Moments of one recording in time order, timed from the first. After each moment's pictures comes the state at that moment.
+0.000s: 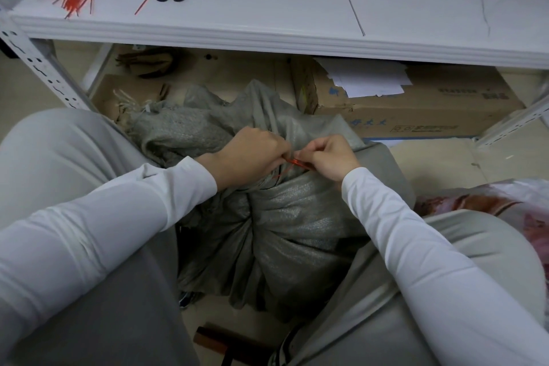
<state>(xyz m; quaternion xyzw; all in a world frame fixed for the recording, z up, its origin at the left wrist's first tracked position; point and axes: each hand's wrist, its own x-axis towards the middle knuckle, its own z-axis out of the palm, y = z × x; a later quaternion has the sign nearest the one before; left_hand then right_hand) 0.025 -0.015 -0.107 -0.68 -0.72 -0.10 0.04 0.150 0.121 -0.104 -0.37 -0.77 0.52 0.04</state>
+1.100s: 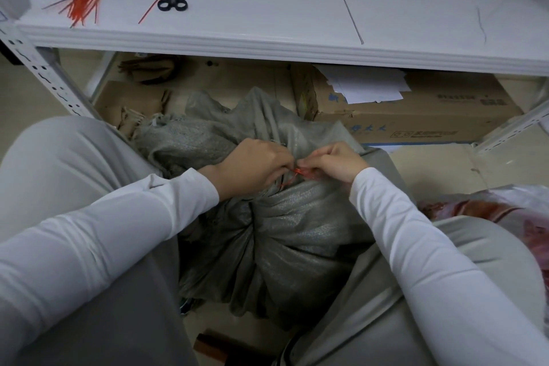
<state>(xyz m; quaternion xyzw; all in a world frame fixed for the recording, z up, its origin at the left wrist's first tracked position) 0.026 -0.019 -0.117 -0.70 -0.69 -0.17 0.06 0.154 0.129 -0.092 -0.35 -0.72 0.60 -0.03</state>
